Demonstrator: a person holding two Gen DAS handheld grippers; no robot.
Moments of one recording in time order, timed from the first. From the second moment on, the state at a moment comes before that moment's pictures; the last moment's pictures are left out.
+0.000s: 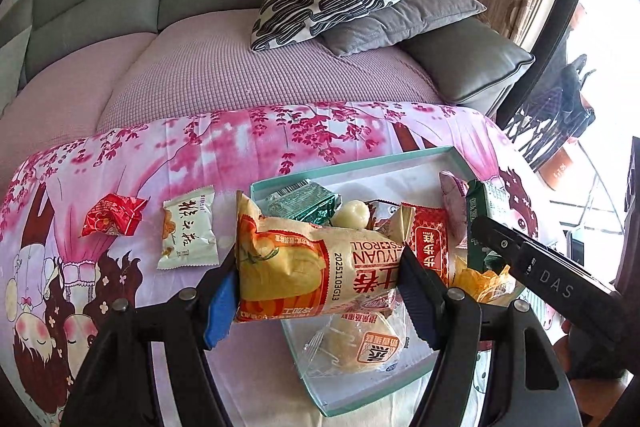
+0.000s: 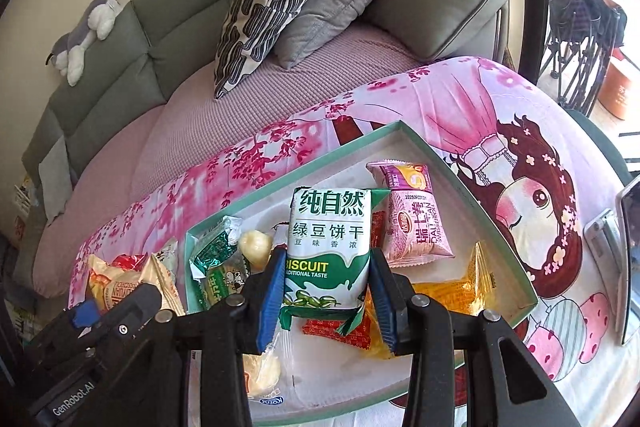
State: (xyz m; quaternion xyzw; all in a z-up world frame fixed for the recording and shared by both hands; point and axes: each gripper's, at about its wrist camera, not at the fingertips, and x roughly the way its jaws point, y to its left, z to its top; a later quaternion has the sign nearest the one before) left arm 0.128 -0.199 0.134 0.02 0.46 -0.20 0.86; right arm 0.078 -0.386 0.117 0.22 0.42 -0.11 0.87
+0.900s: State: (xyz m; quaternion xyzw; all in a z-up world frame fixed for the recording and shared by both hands) left arm 0.170 -0.225 0.098 -0.02 0.49 -0.20 0.85; right arm 0.099 -0.390 0.082 0.21 0.47 -0.11 0.85
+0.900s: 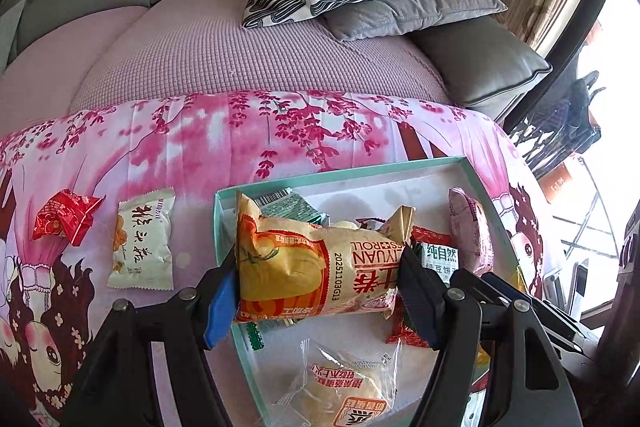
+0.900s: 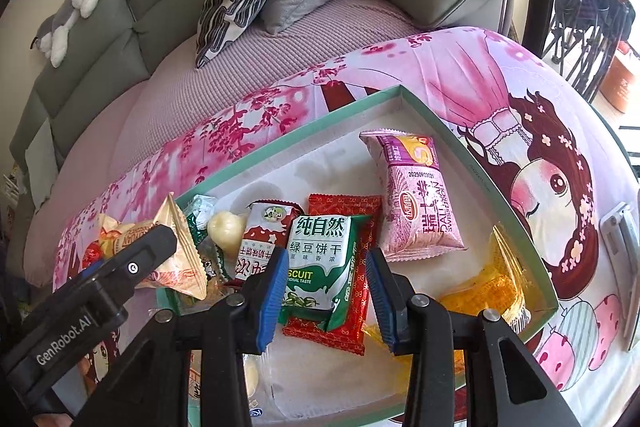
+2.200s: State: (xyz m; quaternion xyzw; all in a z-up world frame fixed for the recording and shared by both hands) left arm 0.164 -0.222 0.114 -0.01 0.50 -0.19 0.84; right arm 0.084 -0.390 0.114 0.18 0.45 -0.15 0.86
